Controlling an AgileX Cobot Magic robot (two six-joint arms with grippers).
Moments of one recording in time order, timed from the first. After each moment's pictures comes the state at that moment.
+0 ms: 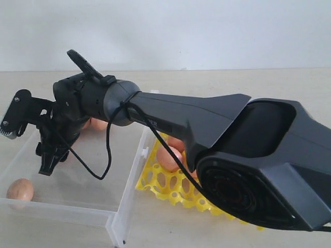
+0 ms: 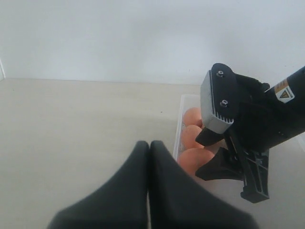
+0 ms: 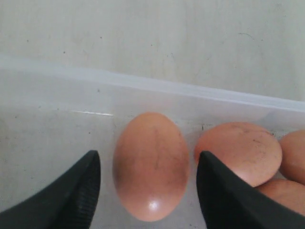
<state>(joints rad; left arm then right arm) 0.07 0.00 0.00 -0.03 0.23 0.02 0.93 2.55 -2.24 0.15 0.66 -0.71</state>
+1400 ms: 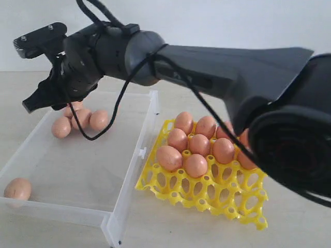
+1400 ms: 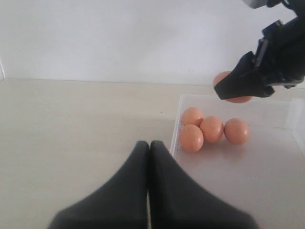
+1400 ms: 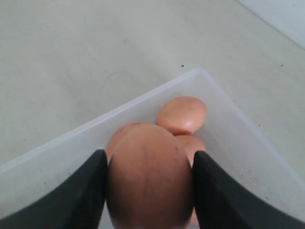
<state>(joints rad) 0.07 0.00 0.00 -0.03 0.23 0.02 0.89 2.32 -2.07 -0.09 0.54 0.06</state>
